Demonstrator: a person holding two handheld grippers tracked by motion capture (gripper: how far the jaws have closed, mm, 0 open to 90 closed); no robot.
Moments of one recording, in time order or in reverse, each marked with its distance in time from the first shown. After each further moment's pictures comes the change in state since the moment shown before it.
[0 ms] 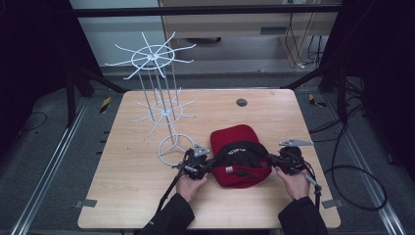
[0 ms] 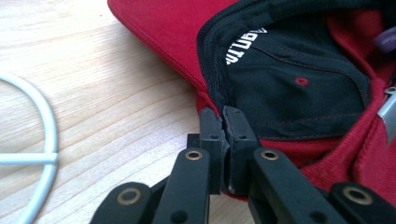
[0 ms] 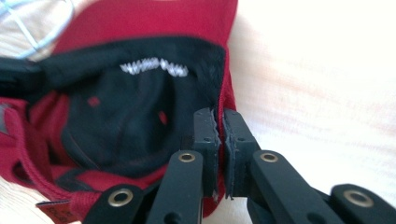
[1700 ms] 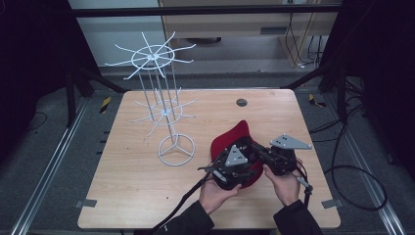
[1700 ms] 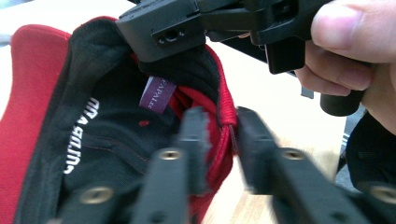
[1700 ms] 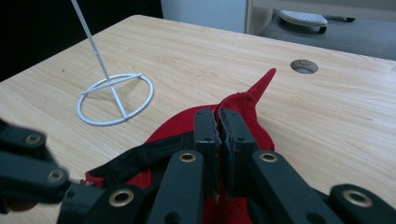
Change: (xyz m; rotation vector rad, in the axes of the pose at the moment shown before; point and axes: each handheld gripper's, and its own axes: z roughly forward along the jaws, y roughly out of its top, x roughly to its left) left arm -0.109 0.055 -0.040 -0.090 -0.286 0.248; right arm 0.066 0.030 -0.042 -0.273 0.067 -0.135
